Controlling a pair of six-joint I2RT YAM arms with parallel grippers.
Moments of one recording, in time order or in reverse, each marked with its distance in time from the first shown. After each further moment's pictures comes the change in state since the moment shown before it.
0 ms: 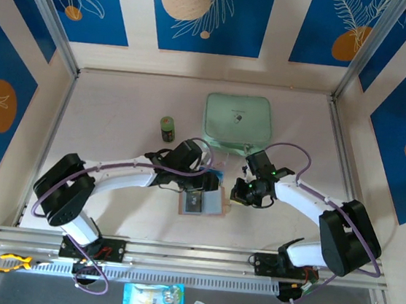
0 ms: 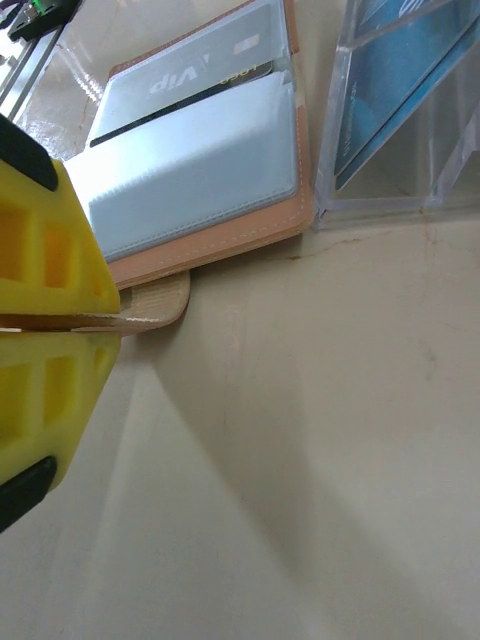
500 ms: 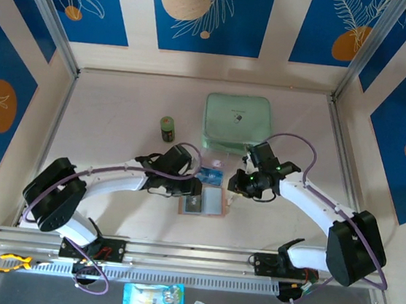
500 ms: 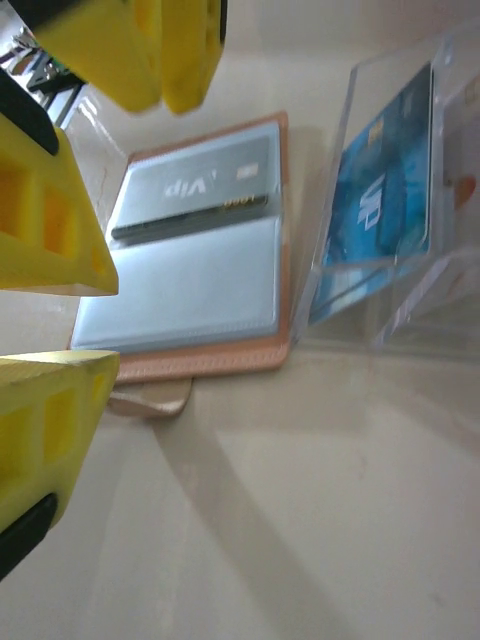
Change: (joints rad) left arm 0.035 -0.071 -0.118 -0.080 -0.068 0.026; right arm 0.018 -0.069 0.108 -0.077 -0.010 -0.003
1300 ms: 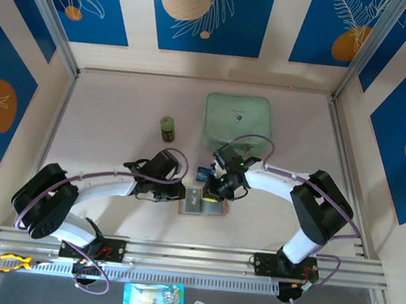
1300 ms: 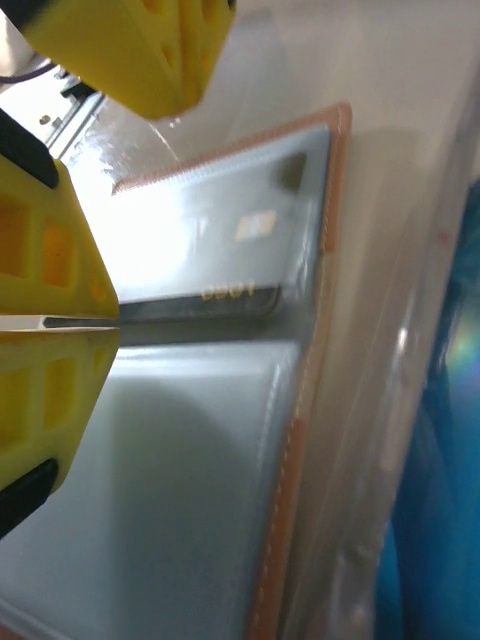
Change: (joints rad) left arm 0.064 -0.083 -0.149 0.034 -0.001 -0.008; right arm 0.214 0.362 0.111 0.150 -0.073 0.096
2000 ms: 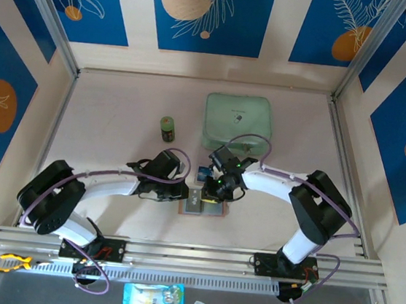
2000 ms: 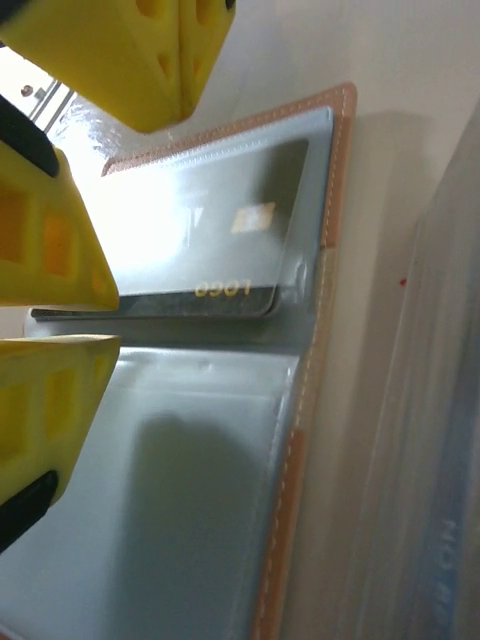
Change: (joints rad) left arm 0.002 0.048 -0.003 0.082 0.048 -0.023; right arm 0.044 -0.011 0.014 -0.017 0.062 0.013
